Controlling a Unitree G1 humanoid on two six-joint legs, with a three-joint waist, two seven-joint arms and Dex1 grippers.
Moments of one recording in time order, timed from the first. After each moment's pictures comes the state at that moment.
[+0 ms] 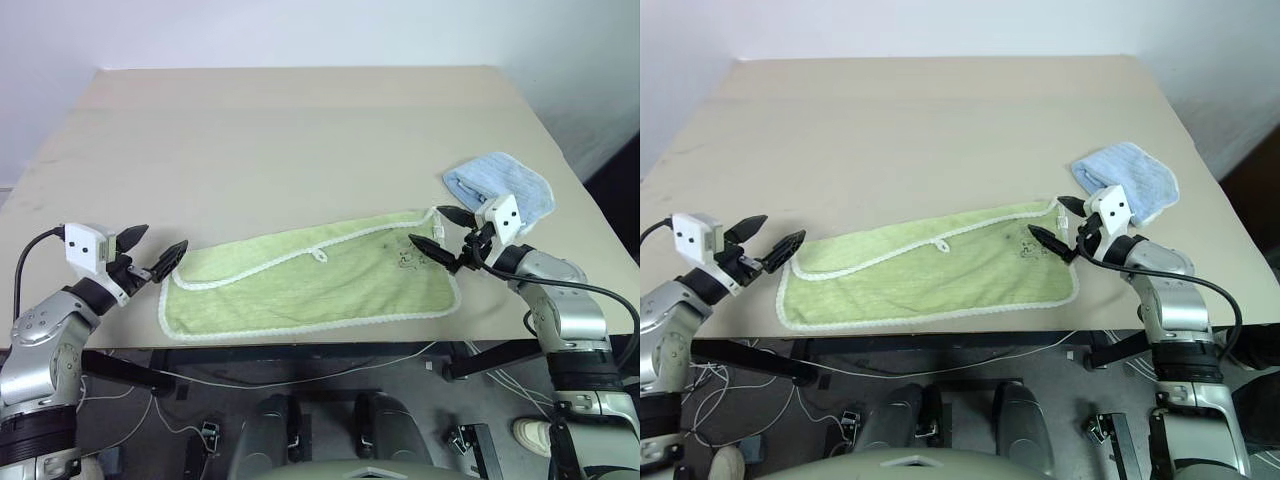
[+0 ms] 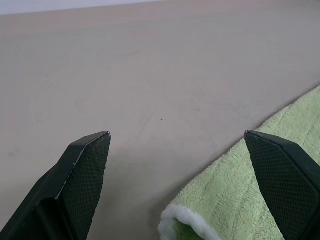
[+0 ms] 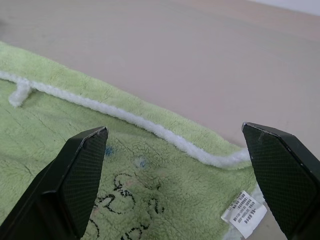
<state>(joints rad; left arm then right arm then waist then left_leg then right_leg) -0.09 0.62 0.39 0.04 -0.48 0.22 -0.73 -0.35 -0.58 -0.13 0.16 0.34 0.18 0.86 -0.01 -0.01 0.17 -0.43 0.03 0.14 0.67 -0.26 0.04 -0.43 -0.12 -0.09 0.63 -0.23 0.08</state>
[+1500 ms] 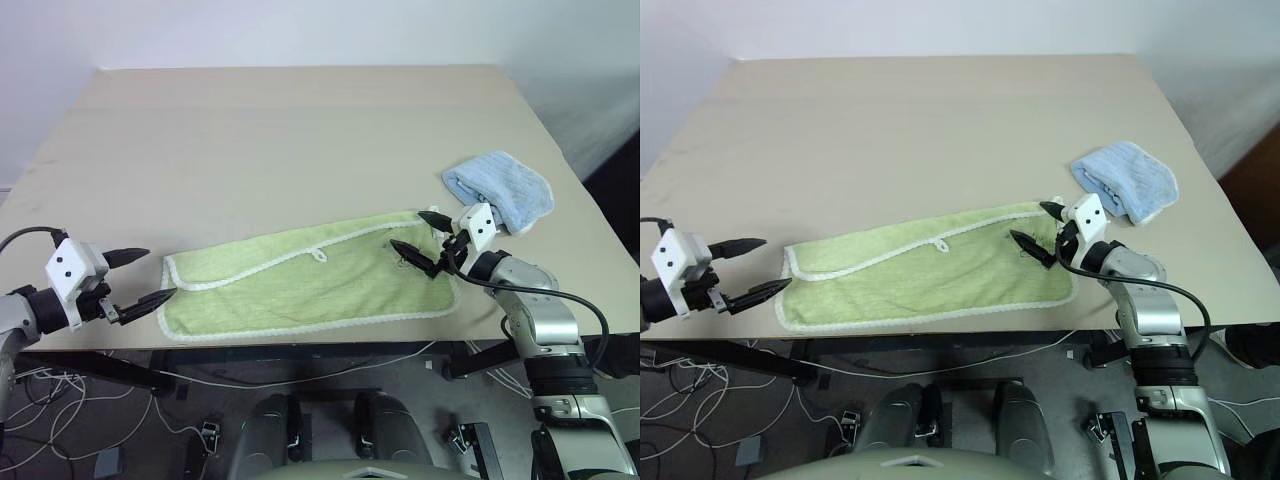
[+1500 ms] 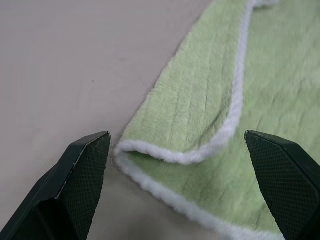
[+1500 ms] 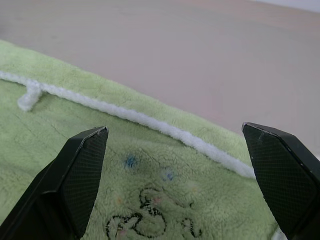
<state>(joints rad) 0.06 0.93 0.39 0.03 -0.36 0.00 -1.12 -0.34 -0.49 -0.08 0.16 0.30 0.14 0.81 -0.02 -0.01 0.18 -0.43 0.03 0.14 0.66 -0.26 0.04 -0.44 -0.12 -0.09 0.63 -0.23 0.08</state>
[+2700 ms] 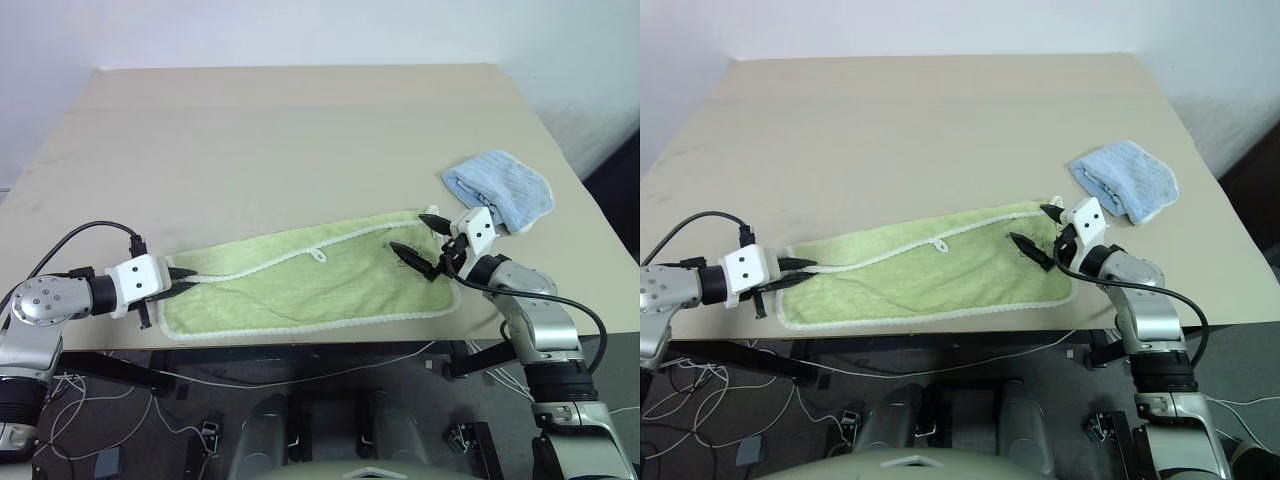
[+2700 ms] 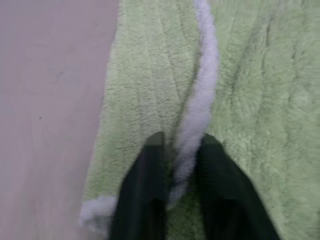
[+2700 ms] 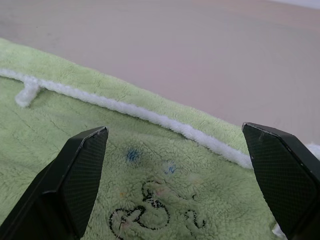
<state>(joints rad) -0.15 0.92 0.09 0.27 -0.16 -0.30 -1.12 -0.31 -0.50 -0.07 0.12 0.30 0.15 0.77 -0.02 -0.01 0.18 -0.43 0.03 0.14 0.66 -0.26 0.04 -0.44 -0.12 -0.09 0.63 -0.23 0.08</state>
